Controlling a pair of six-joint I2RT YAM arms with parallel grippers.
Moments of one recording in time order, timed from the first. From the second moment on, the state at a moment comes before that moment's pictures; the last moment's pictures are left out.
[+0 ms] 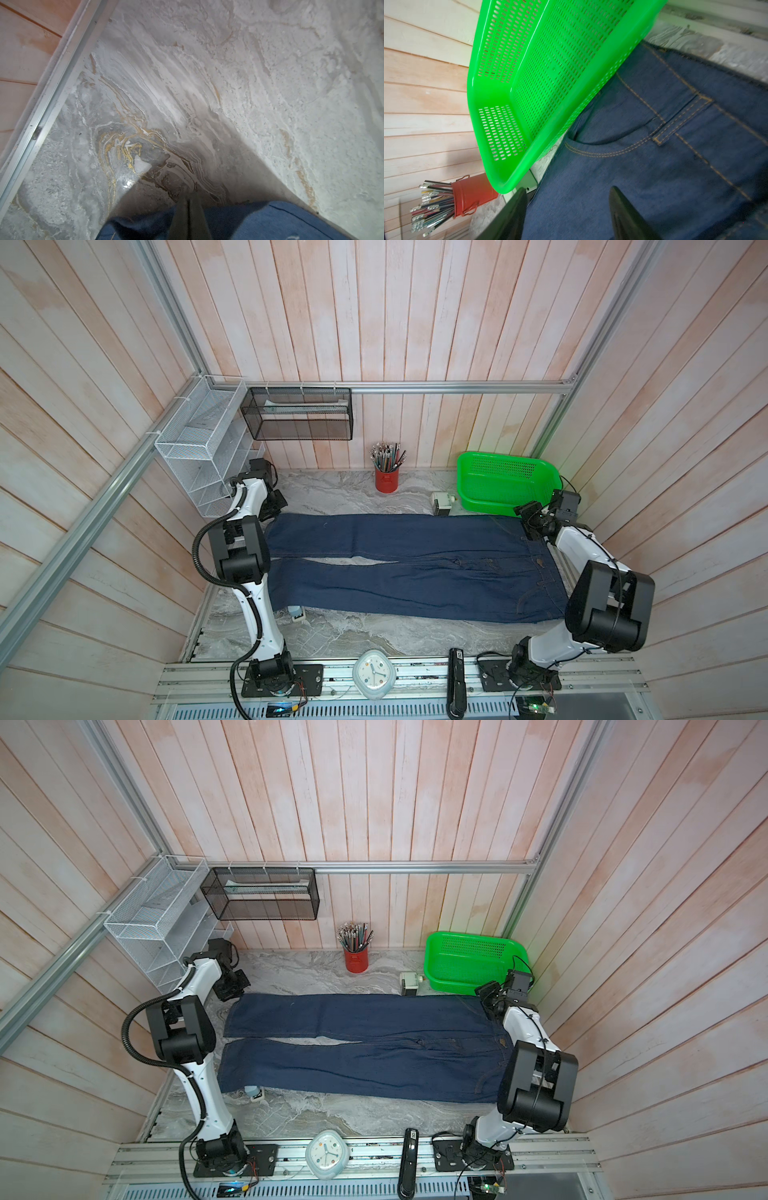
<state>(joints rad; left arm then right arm) 0.20 2.17 1.88 -0.95 -0.07 -0.40 -0.29 1.58 1.04 -0.24 -0.27 0.87</state>
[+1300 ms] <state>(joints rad) 0.20 2.09 1.85 -0.90 -0.06 -0.40 -0.44 2.09 1.44 -0.28 -0.18 0.54</state>
